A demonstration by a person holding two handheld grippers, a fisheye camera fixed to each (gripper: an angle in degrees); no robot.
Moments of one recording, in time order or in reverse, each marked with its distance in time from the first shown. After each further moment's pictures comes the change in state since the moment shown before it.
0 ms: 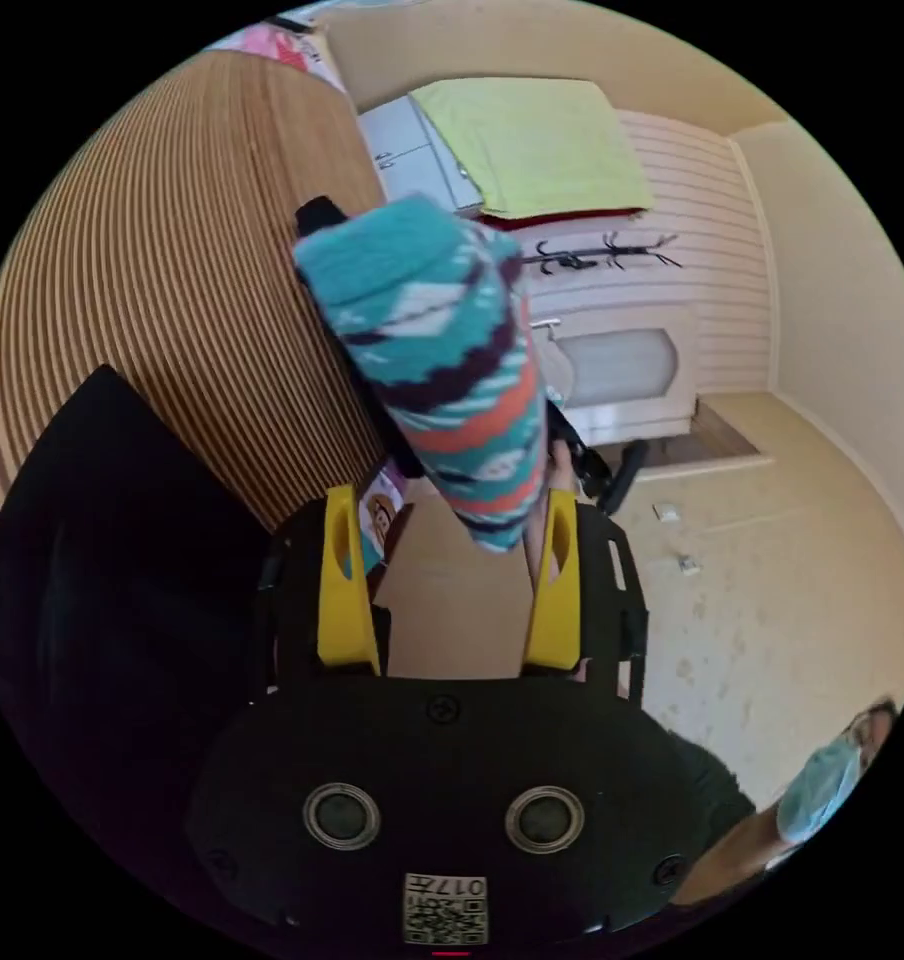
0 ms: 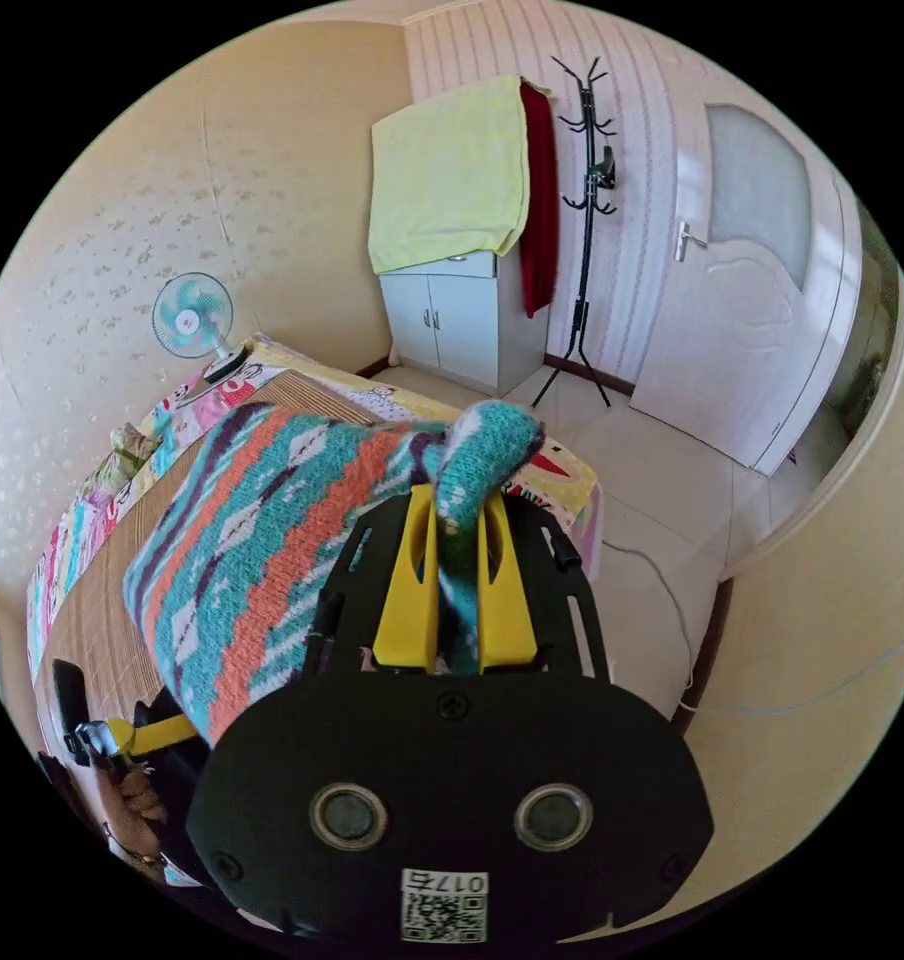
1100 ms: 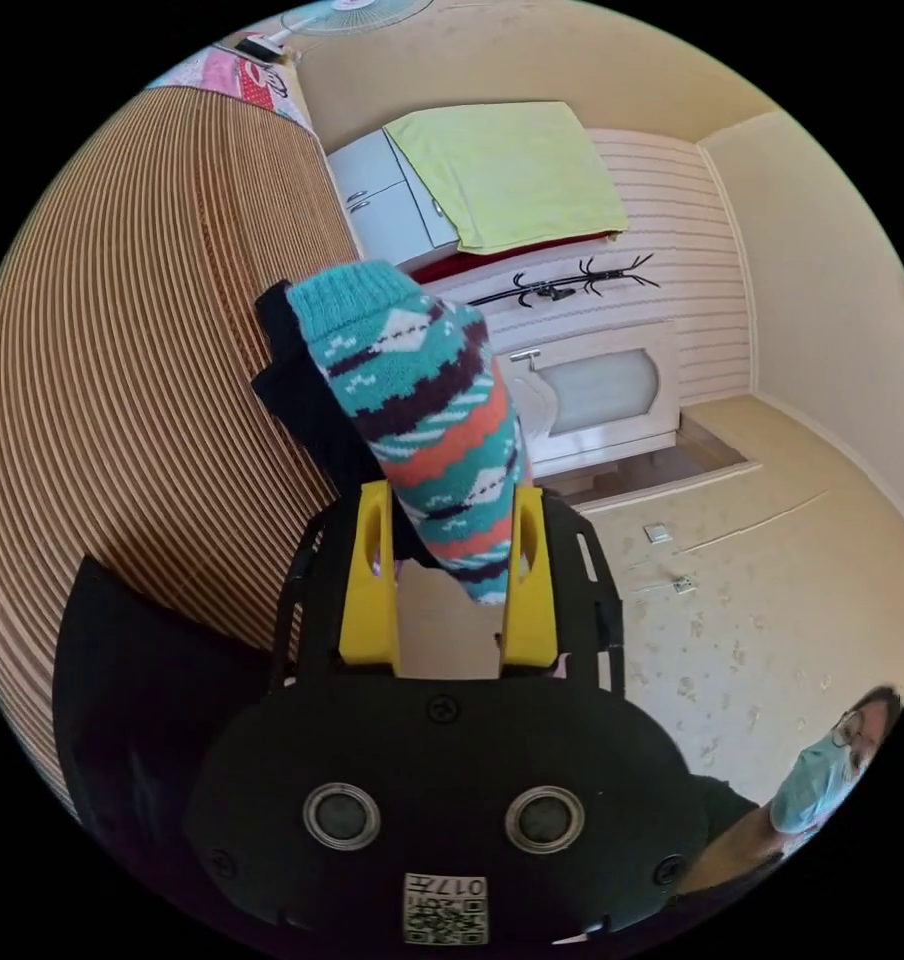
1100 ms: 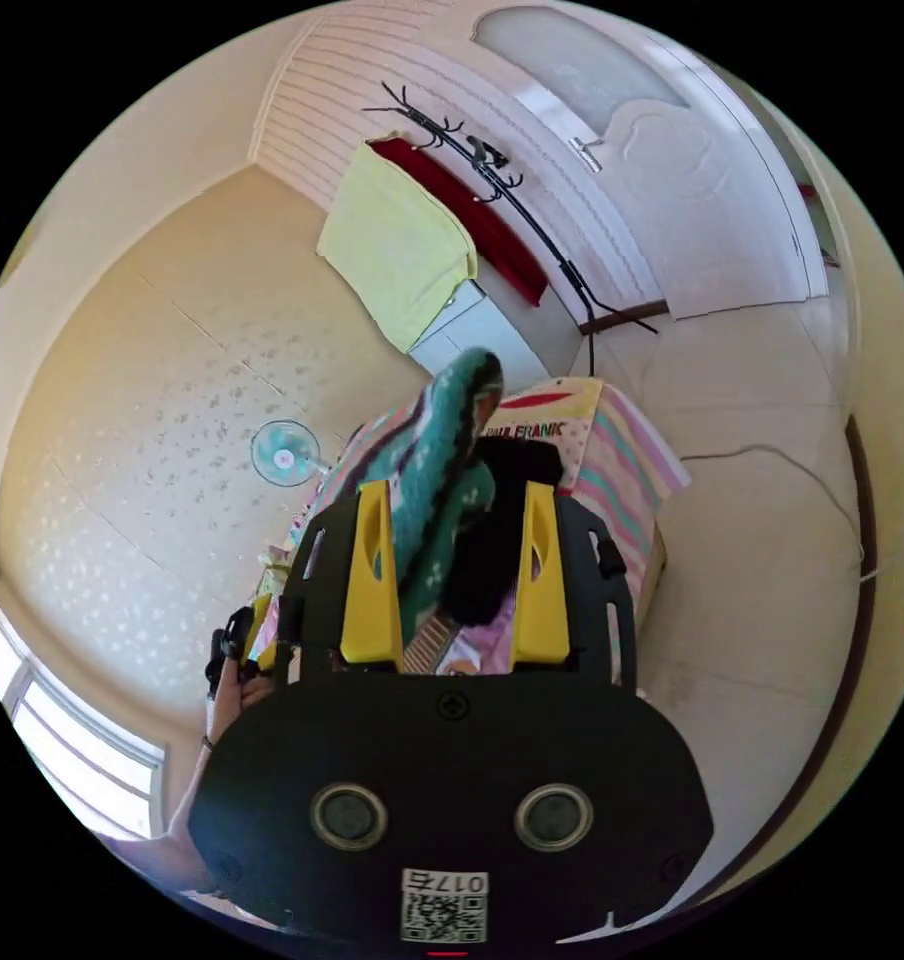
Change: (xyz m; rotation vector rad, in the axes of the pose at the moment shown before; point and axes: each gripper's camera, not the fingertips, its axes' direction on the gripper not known) left arm 0.047 -0.016 0.035 0.049 0.046 0.165; right arm 0.161 0.068 -0.051 0.118 -0.503 0.411
